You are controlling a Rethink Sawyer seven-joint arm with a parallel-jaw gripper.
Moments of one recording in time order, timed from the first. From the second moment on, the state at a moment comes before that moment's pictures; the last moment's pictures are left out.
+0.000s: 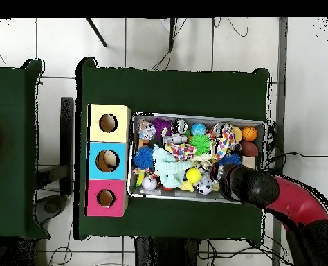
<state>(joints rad) -0.88 -0.71 0.35 1.84 -0.30 0.53 1.57</state>
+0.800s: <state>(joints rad) -0.80 -0.65 0.32 1.82 -0.28 0.46 1.57</state>
